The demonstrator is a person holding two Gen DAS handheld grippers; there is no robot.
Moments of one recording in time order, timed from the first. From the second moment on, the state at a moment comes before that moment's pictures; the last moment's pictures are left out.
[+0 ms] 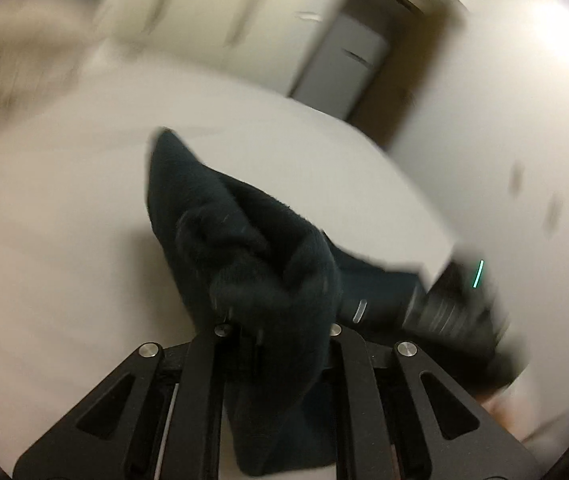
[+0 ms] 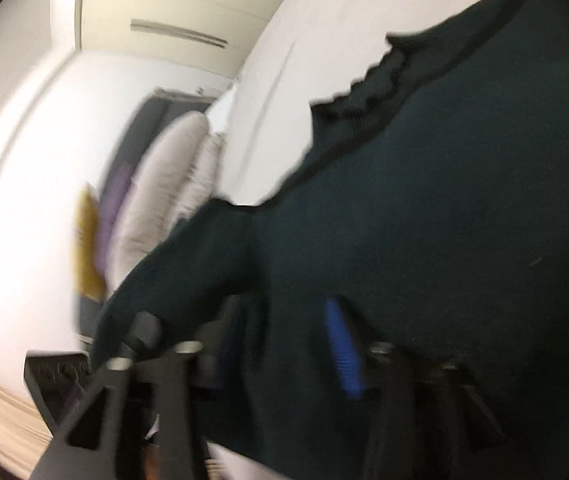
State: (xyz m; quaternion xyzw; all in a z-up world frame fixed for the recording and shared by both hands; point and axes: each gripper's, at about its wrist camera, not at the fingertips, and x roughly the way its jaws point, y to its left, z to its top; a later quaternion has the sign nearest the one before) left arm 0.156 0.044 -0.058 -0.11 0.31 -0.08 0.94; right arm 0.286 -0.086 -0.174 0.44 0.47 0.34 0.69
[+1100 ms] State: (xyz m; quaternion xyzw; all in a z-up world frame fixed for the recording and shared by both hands) left arm 0.160 -0.161 -0.107 0.26 0.29 -0.14 0.91; right arm 0.327 -0.218 -0.114 0.29 0.49 0.29 0.76
